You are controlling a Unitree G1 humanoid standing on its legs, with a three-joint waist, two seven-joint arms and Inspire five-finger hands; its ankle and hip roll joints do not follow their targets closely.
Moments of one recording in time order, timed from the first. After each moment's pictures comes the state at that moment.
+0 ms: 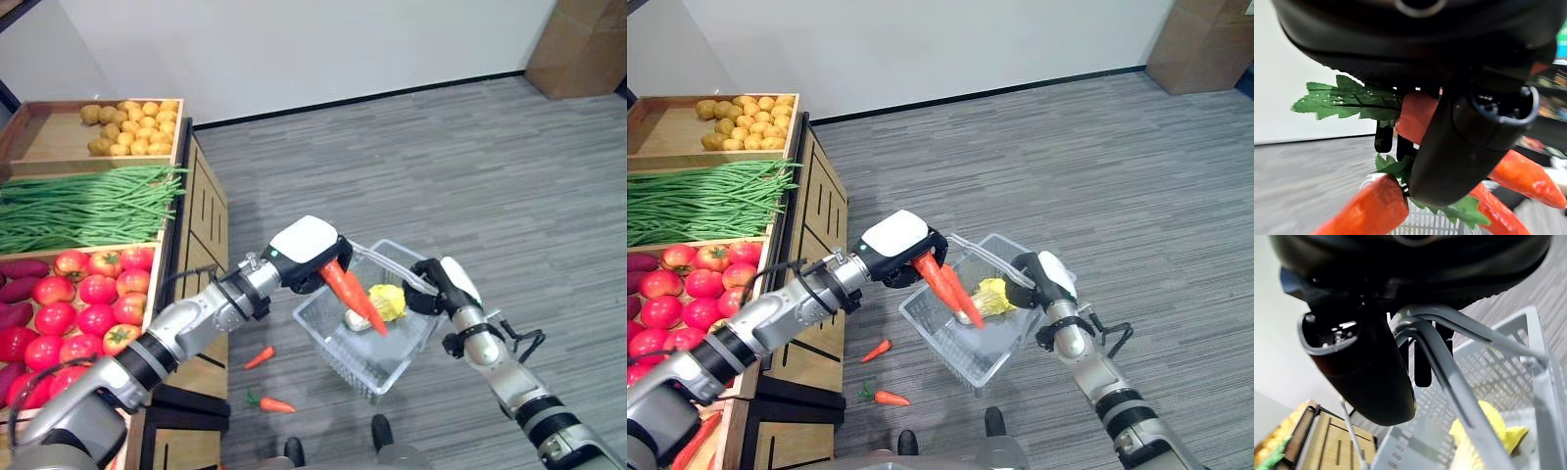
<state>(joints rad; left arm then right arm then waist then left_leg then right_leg) -0.50 0.65 -0.70 0.21 0.53 -0.26 0.15 -0.19 -0.56 0.38 0.46 -0.10 -0.12 -0.23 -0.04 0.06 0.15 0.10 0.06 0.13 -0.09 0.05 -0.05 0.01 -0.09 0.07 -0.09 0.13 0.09</state>
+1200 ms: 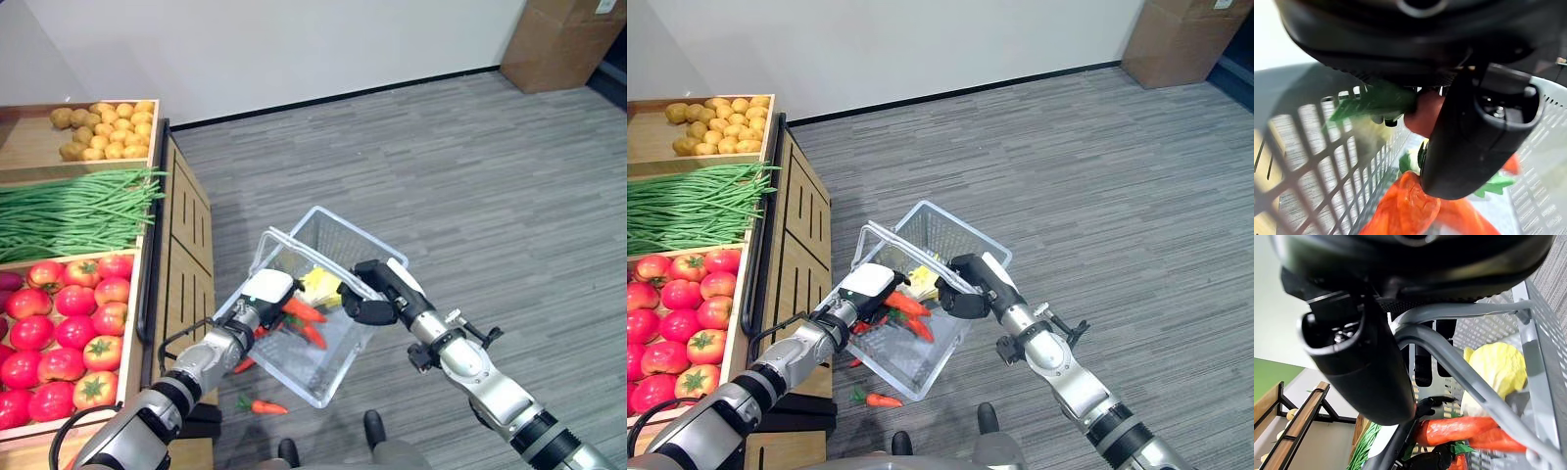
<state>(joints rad) -0.40 0.47 -0.66 0.65 0.84 -0.10 0.23 -0.10 -0.63 0.52 0.02 0.21 -0.12 -0.06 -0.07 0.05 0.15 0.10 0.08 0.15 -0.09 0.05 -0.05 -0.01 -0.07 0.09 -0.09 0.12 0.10</state>
